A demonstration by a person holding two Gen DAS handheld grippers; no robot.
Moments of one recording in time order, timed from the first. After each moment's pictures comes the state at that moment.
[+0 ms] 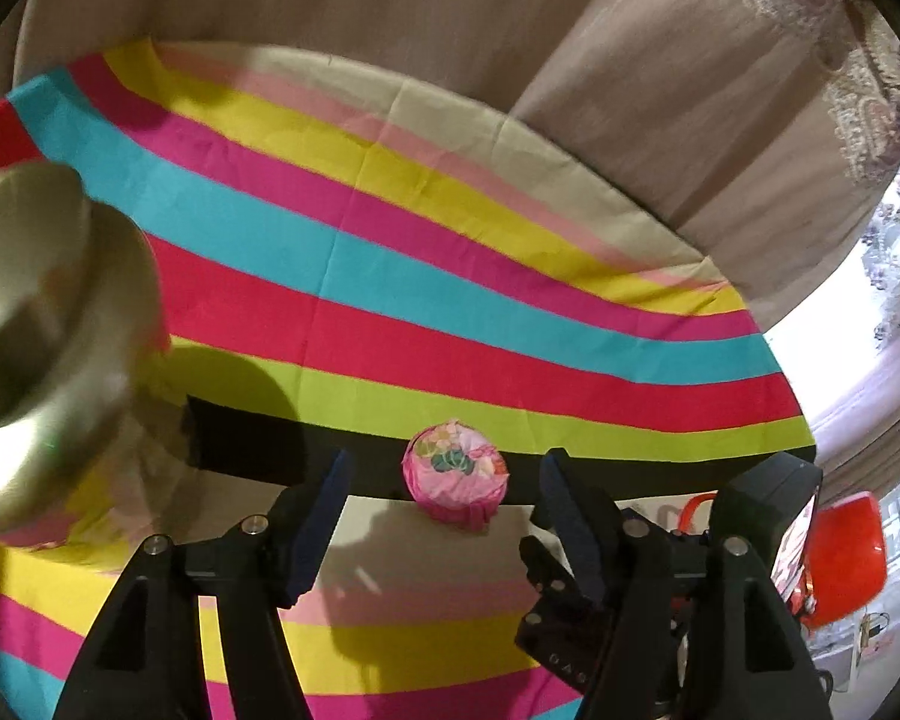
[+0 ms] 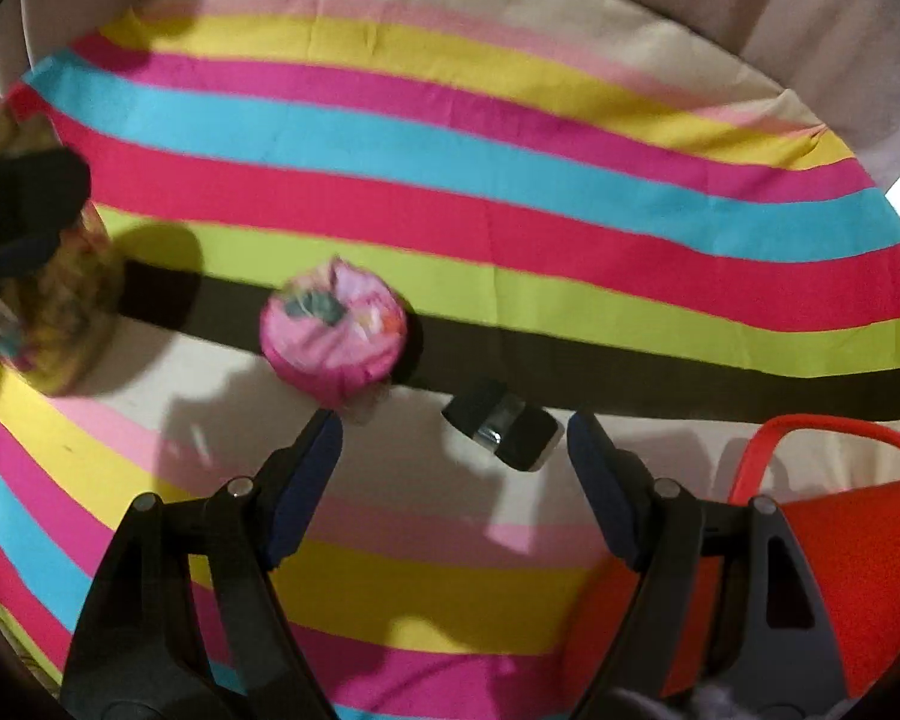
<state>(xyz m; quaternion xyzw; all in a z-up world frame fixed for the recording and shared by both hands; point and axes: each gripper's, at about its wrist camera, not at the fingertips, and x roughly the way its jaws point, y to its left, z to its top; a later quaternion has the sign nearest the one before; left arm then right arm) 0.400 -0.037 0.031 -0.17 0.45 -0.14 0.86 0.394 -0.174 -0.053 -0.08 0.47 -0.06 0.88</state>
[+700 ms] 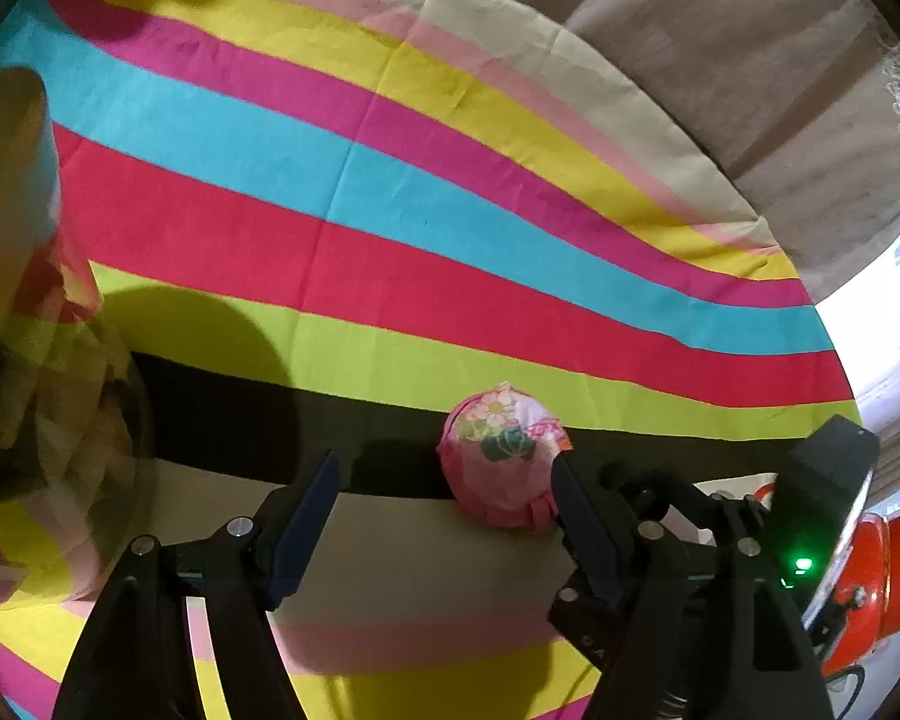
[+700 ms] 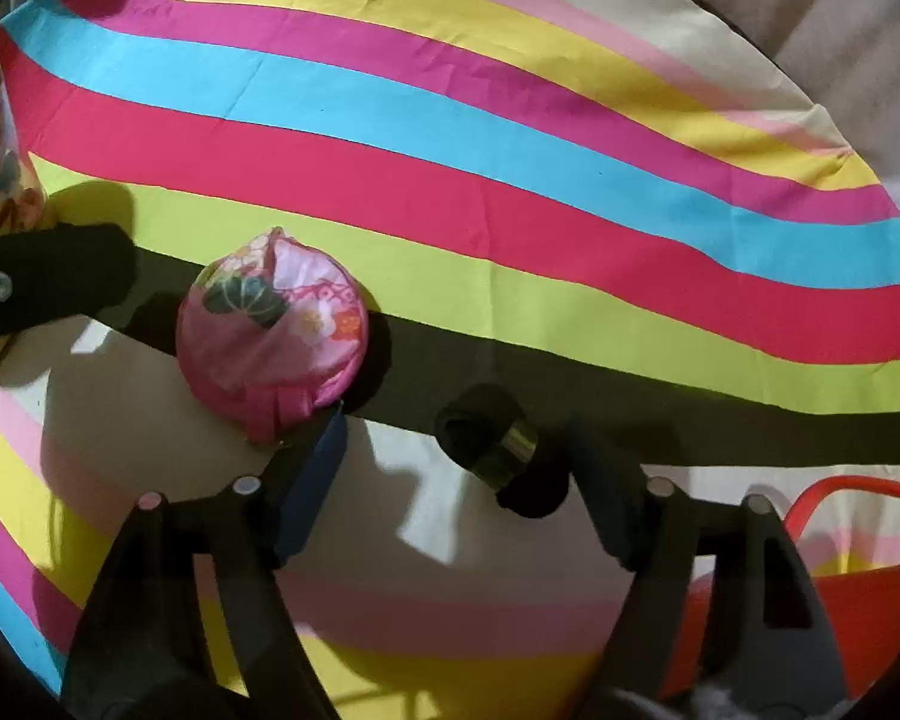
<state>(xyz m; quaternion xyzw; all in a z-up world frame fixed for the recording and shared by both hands) 0.430 -0.044 -0.028 -0.17 0.50 -0.14 0.84 0.421 -0.181 -0.084 -0.12 0.46 -0.07 0.87</state>
